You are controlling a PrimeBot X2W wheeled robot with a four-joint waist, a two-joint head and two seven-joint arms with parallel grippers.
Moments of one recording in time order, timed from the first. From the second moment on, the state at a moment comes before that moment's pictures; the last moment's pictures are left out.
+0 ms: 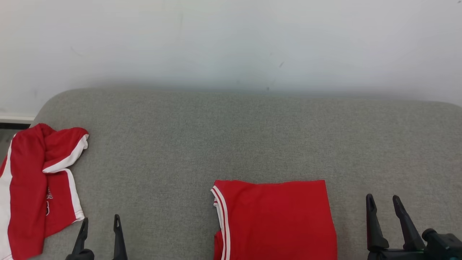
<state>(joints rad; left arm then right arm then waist) 0.02 0.14 -0.05 0.21 -0.16 0.10 -0.25 0.06 -0.10 -0.05 0.12 0.30 0.13 -0.22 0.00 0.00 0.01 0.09</state>
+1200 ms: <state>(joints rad) 0.10 0.23 -0.09 0.05 -0.17 0.06 -0.20 0.11 -0.07 -0.03 0.15 0.24 0.13 -0.23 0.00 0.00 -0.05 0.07</state>
